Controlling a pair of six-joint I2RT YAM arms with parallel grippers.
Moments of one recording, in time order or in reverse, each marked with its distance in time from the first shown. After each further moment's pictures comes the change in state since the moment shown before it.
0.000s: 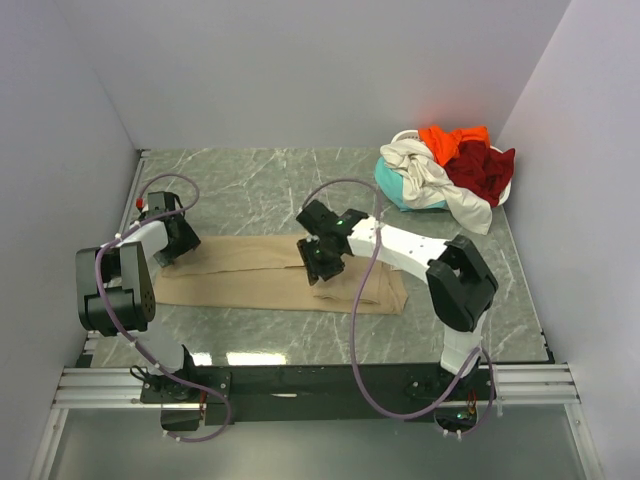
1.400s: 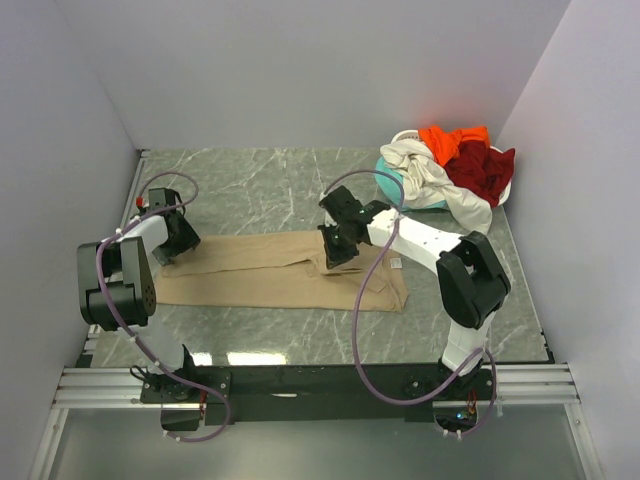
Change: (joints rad) left arm 0.000 0.037 0.056 -0.064 -0.011 -0.021; right arm -0.169 -0.044 -0.070 0.105 -0.068 -0.046
